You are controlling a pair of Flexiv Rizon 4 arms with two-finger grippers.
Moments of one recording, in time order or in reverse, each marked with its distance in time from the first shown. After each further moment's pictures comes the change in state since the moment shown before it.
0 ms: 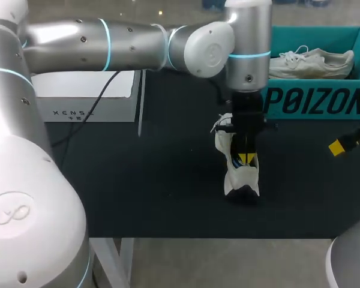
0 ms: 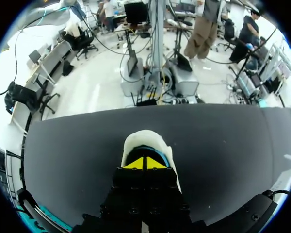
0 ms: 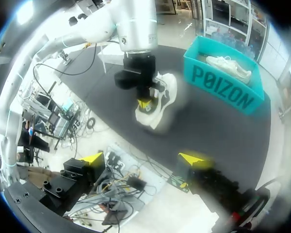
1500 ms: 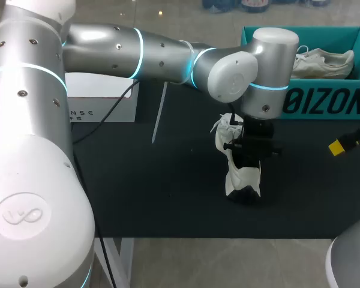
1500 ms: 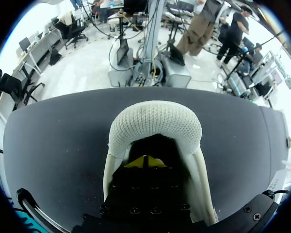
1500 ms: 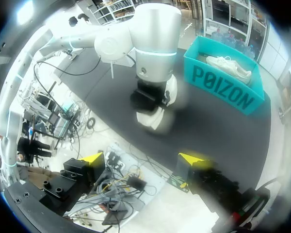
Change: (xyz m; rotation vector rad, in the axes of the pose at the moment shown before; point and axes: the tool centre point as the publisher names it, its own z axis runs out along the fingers) left arm -0.005 0.028 0.063 -0.080 0.145 -0.046; right arm 0.000 0.000 0.000 0.000 0.000 0.000
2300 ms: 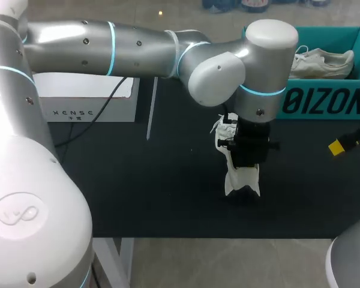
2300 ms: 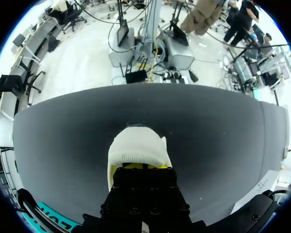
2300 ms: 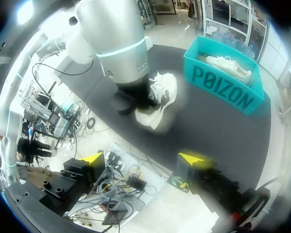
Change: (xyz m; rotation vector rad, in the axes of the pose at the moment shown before) left arm 0.018 -0.017 -0.034 -0.243 -0.043 0.008; right arm 0.000 0.000 0.000 0.000 0.000 0.000
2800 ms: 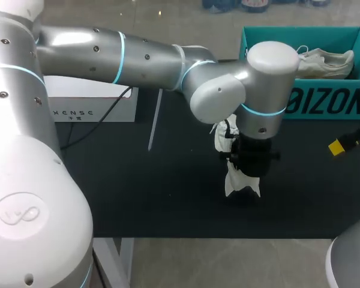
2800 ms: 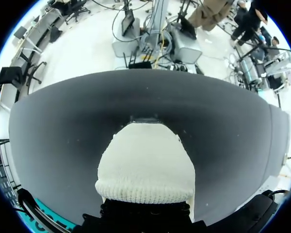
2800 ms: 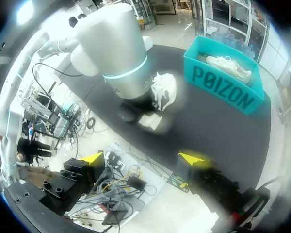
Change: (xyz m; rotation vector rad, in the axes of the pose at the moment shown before) left arm -0.009 0.006 0.032 -0.066 -0.008 -0.055; right arm 0.000 0.000 0.000 0.000 0.000 0.000
